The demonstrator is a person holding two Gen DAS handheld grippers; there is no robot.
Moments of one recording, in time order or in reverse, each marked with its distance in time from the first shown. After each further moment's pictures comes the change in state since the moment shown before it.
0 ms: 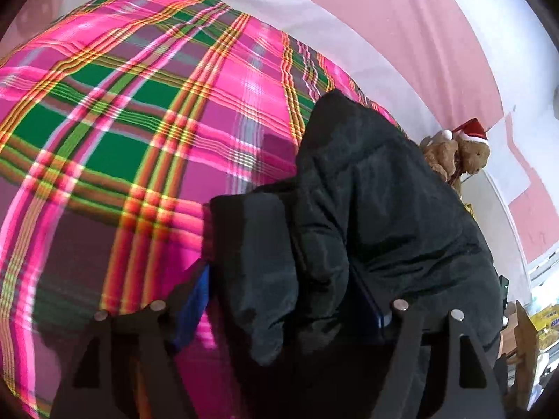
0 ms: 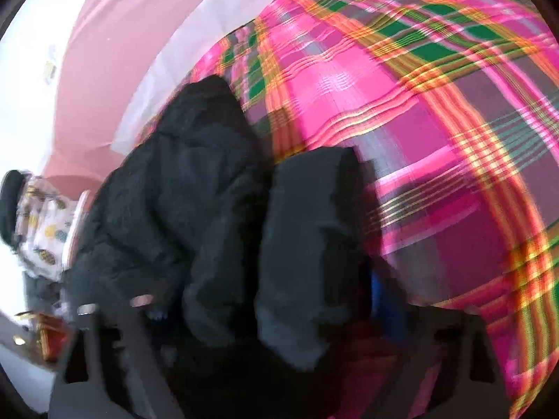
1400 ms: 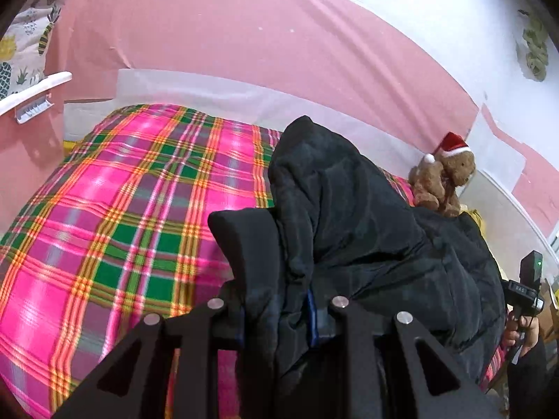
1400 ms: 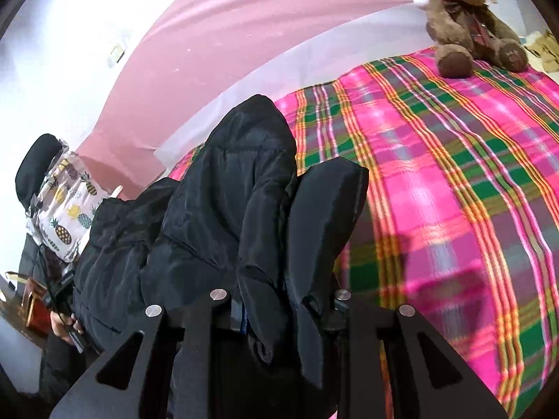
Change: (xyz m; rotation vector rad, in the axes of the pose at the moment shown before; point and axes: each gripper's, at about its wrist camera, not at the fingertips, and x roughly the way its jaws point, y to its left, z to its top) left arm -0.126 -0.084 0.040 0.225 -0.285 0.122; right arm -0.050 0.120 0.022 -0.258 -0.202 0.011
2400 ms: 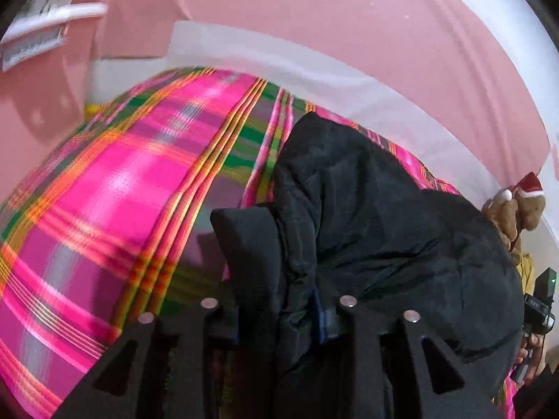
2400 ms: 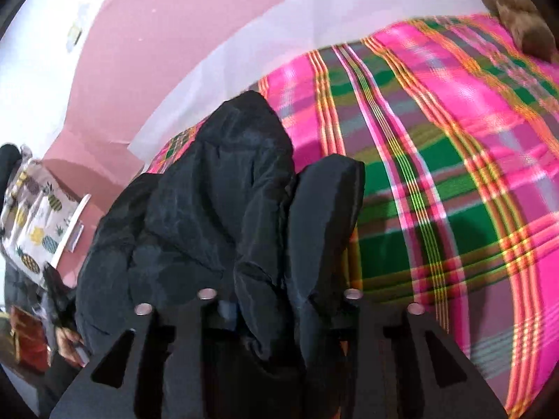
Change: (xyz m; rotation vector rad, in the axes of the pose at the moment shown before) left arm 0.170 0.172 0.044 -0.167 0.046 0.145; right arm 0.235 0.004 0.076 0.043 0.106 0.002
